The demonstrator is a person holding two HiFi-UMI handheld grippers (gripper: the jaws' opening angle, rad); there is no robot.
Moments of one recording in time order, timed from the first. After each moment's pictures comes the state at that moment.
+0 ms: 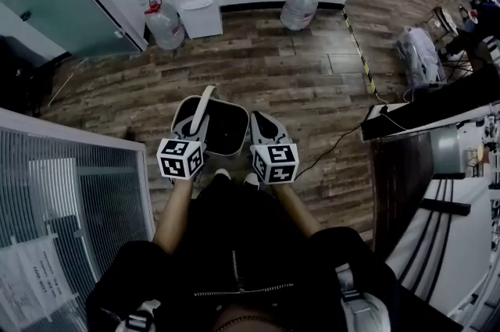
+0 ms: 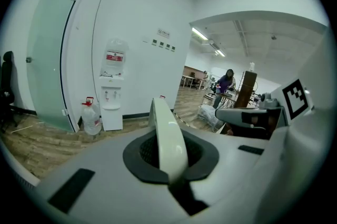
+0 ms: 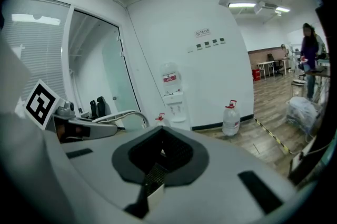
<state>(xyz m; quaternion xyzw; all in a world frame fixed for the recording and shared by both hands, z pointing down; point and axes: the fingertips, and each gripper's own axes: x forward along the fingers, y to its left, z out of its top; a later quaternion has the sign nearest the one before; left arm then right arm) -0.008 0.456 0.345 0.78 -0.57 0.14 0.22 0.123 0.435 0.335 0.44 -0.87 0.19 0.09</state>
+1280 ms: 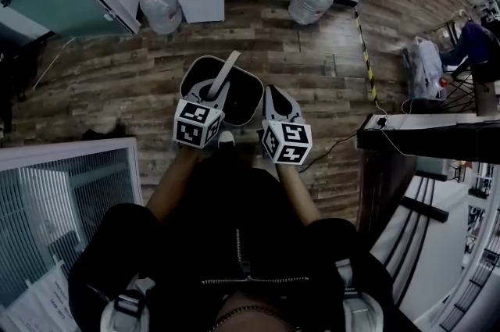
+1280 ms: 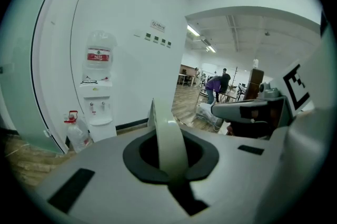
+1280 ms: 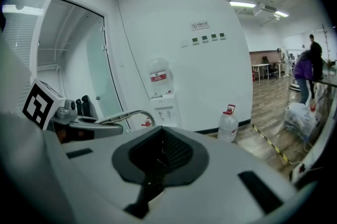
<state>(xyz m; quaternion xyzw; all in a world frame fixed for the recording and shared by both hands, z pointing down) -0.041 0.242 0.350 0.82 -0.51 0.16 0.20 0.069 0.235 0.336 0.48 -0.85 0.20 0.11</state>
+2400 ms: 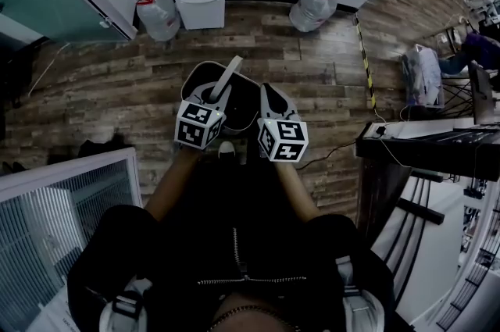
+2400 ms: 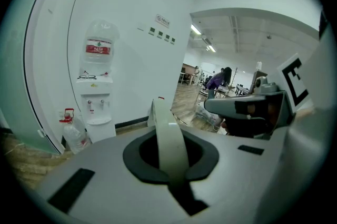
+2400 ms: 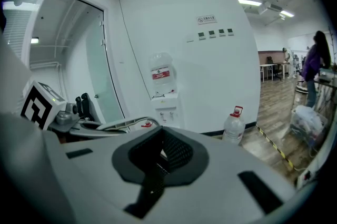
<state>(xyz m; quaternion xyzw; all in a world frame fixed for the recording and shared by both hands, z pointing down) -0.076 0.180 0.371 0.82 -0.50 0.16 0.22 0.013 0.167 0.345 0.47 -0.85 0.19 0.12</state>
